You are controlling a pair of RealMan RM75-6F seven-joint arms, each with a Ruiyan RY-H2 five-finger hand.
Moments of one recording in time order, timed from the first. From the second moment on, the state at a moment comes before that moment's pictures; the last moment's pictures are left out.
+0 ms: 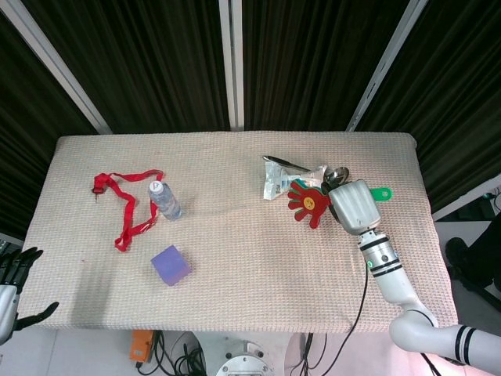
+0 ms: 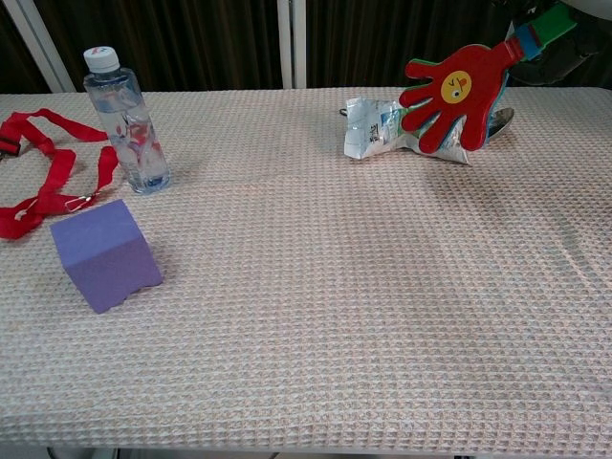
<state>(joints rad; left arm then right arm) 0.05 -1.04 0.04 -1.66 1.62 1.61 -0.13 0.54 -1.34 0.36 -1.73 -1.27 1.08 -0.75</state>
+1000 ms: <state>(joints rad) 0.05 -1.04 0.04 -1.66 1.62 1.61 -0.13 0.41 -1.25 0.50 -1.72 -1.35 1.01 1.83</state>
